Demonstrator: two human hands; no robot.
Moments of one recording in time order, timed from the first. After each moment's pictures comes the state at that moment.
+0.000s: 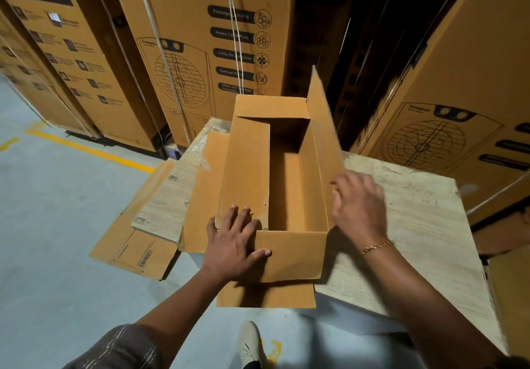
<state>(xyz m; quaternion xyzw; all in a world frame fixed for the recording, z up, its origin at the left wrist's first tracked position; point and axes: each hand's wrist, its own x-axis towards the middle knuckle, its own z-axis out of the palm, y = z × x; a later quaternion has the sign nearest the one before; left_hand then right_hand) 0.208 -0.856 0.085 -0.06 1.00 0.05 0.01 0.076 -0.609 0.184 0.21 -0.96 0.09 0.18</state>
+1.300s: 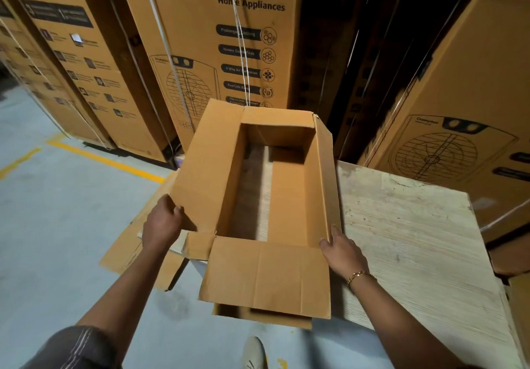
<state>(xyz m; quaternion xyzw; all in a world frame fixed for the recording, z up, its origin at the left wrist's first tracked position) 0.199 -0.980 0.138 -0.43 0.84 0.33 -0.08 0.076 -0.606 0.102 0.05 -0.96 0.21 -0.21</state>
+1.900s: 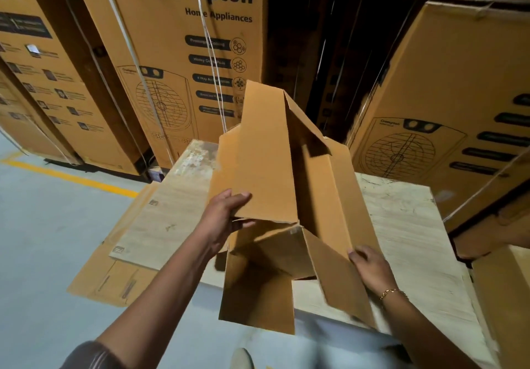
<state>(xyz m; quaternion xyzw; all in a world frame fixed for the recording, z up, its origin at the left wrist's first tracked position) 0.137 -0.841 0.207 -0.23 0.54 0.81 0.00 0.076 -0.493 0.085 -0.08 -0.94 0.32 -0.14</state>
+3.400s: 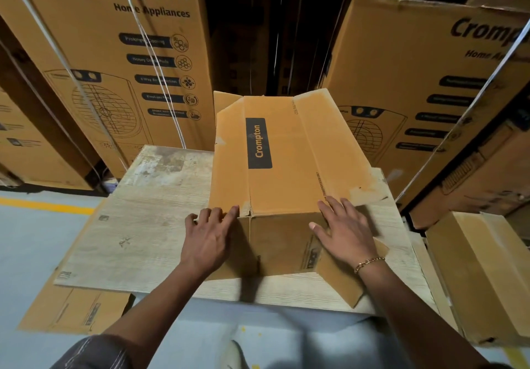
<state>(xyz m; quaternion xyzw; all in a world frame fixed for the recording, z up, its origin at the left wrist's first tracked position) 0.126 -0.786 0.135 0.01 1.00 -0.02 -0.03 0.070 -0.473 0.166 0.11 -0.99 0.02 -0.04</state>
